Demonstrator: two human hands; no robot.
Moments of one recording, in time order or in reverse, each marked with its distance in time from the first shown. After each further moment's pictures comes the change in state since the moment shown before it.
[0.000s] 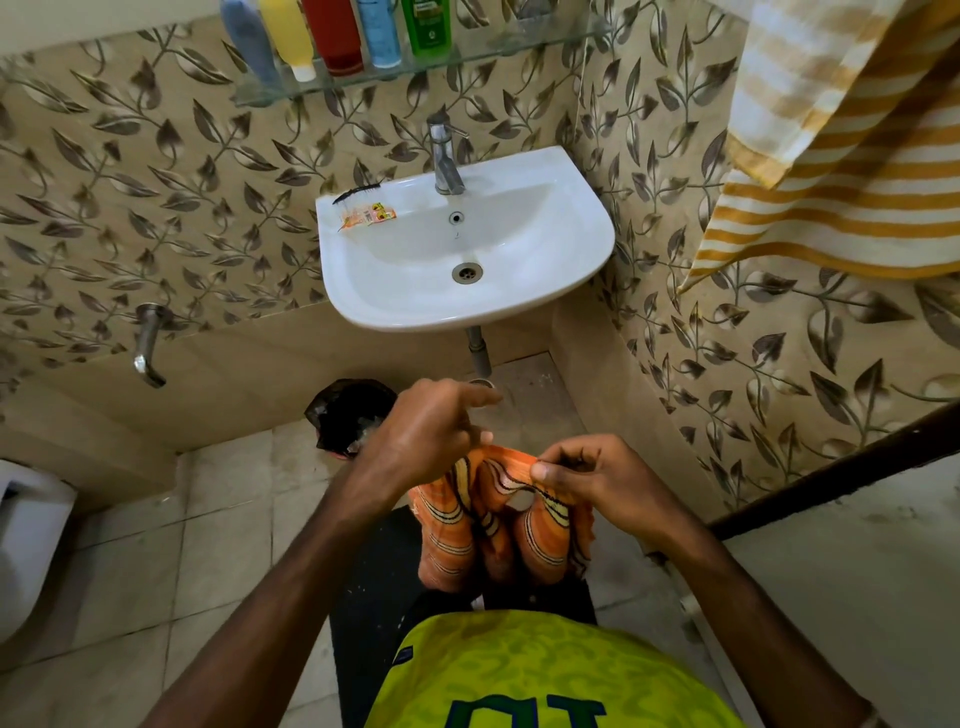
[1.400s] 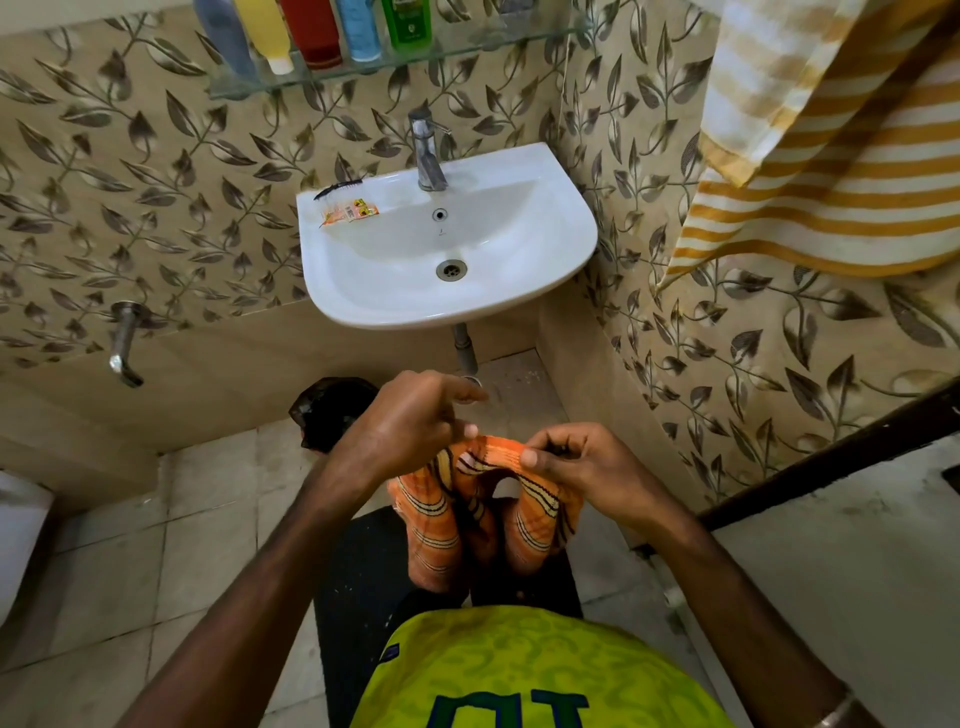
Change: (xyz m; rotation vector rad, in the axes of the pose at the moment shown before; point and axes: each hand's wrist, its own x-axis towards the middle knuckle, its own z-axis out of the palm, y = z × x) left_hand 0.012 -0.002 0.000 -0.033 -0.045 0.006; right_hand 0.002 -0.007 -0.009 0.065 -0.005 -0.031
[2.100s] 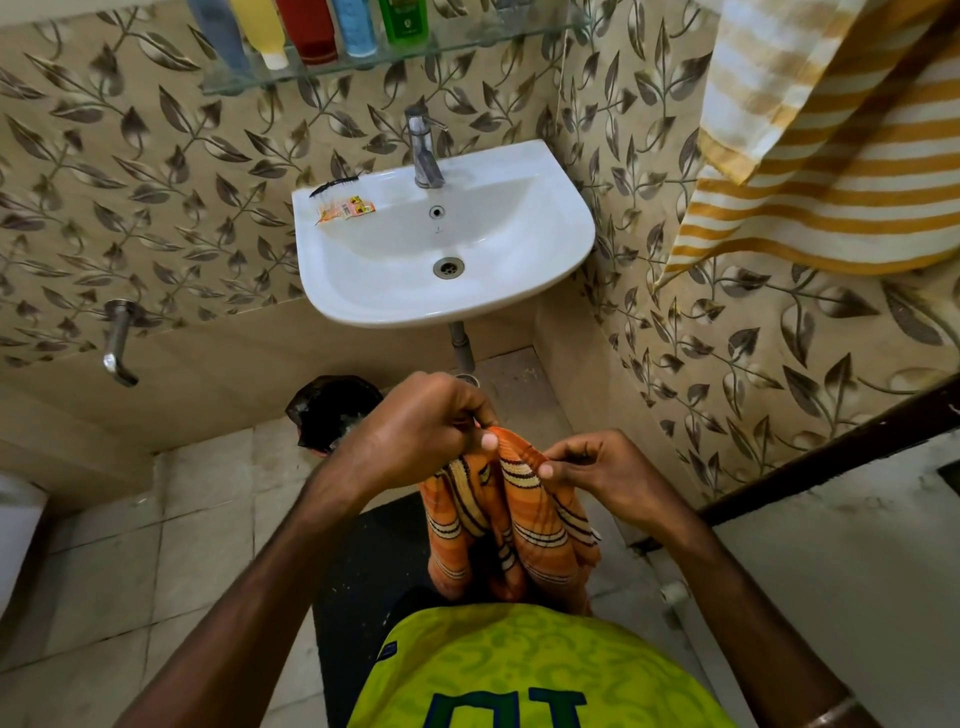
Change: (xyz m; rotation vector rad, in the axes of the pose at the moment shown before) left_hand -0.008 0.011 -0.003 -0.067 -0.059 0.086; right_hand -0.003 0.025 -0.018 -0.073 0.058 0.079
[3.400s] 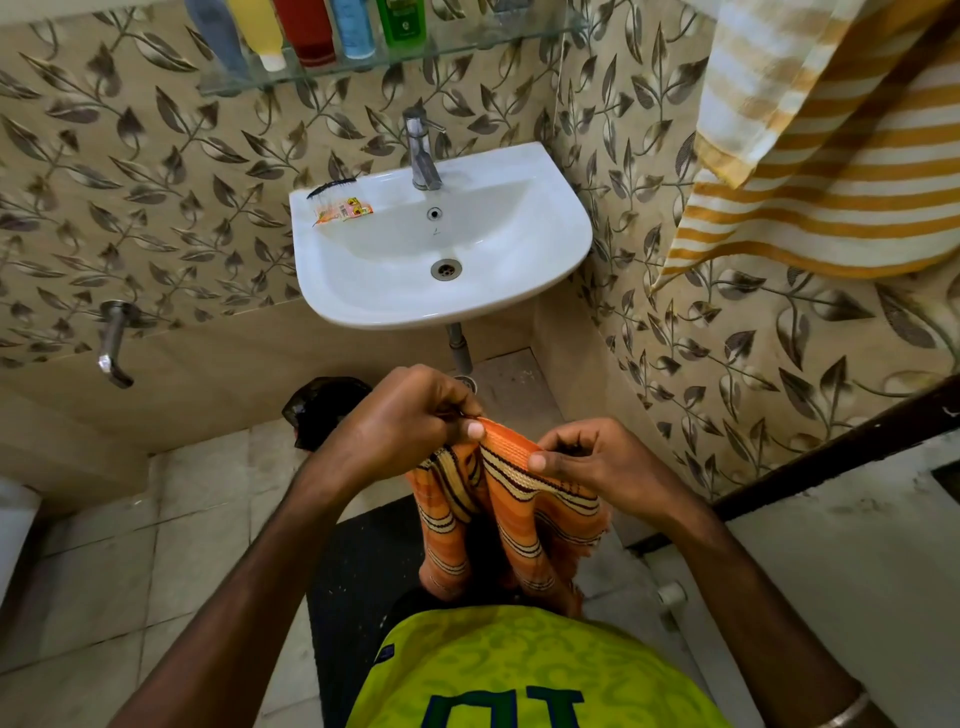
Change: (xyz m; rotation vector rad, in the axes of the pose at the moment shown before) left_hand -0.001 -0.007 -0.008 -0.105 0.037 -0.030; right_hand -0.009 -0.044 -0.001 -0.054 -0.082 -0.039
